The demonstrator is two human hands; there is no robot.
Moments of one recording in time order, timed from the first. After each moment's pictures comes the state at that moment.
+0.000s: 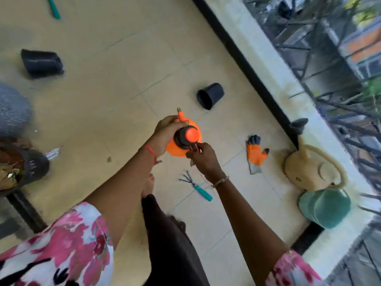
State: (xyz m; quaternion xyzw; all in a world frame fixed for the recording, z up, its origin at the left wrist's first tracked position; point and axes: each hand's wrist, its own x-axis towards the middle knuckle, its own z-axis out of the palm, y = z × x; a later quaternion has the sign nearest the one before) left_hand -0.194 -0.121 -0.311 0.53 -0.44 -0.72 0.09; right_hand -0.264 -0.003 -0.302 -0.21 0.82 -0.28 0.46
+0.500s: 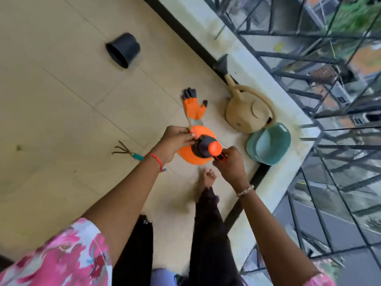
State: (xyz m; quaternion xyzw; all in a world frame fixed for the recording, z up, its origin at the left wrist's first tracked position) left_hand -0.358 0.185 -0.307 0.41 -0.39 -0.82 -0.07; right_hand -0.428 0.343 -0.280 -0.13 0.92 -0.16 0.33
